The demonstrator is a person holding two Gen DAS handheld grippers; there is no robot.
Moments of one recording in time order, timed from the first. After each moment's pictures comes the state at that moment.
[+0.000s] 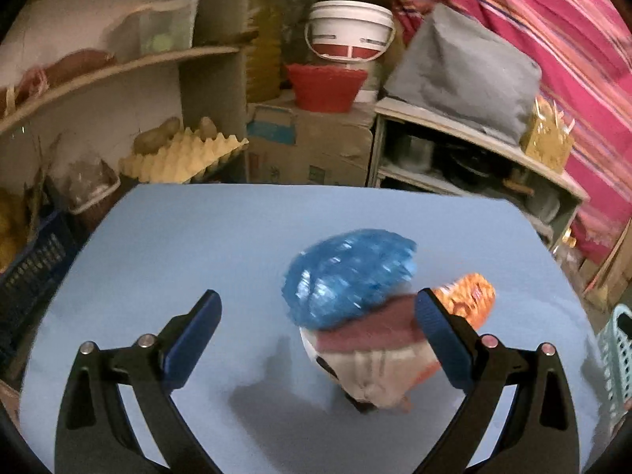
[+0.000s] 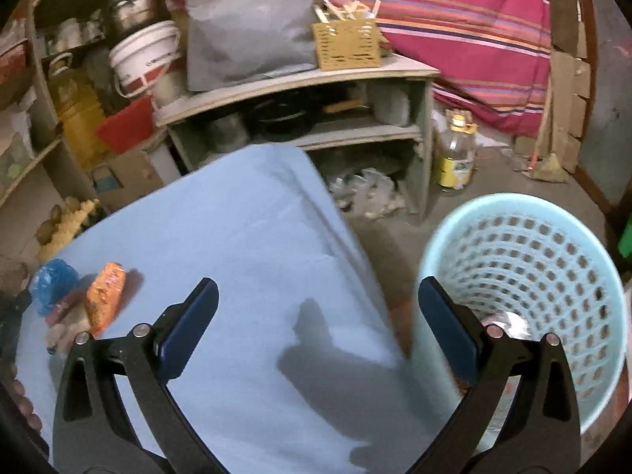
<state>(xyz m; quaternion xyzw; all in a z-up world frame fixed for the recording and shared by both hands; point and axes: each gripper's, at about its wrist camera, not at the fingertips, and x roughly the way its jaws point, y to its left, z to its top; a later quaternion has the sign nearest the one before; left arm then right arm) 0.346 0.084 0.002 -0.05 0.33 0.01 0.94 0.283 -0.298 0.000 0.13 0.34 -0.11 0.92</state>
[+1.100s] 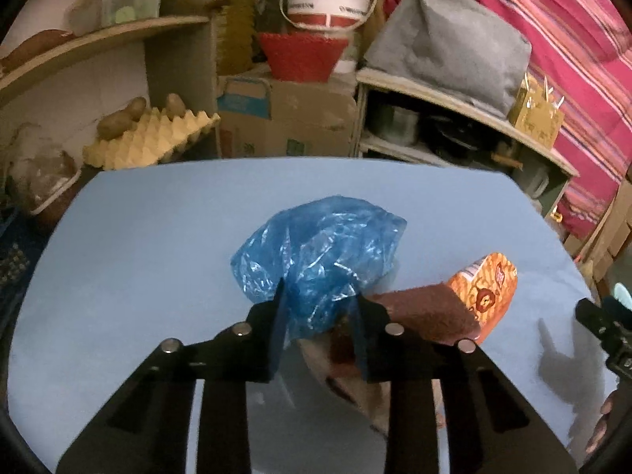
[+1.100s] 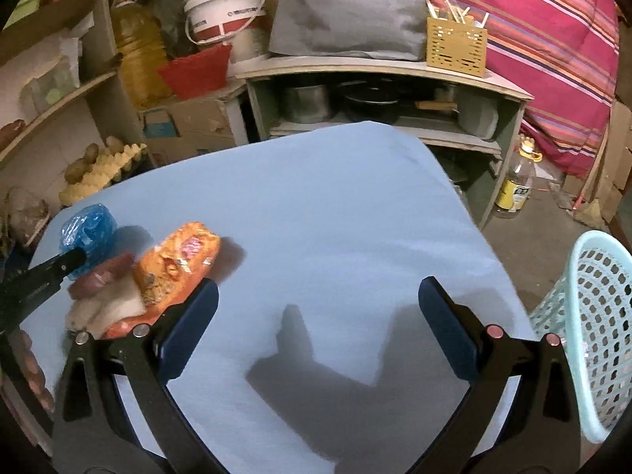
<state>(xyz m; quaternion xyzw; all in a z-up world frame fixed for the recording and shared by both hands) 0.375 0.092 -0.023 -0.03 0.37 -0.05 0.93 0.334 -0.173 -0.017 0.05 0.37 -0.03 0.93</state>
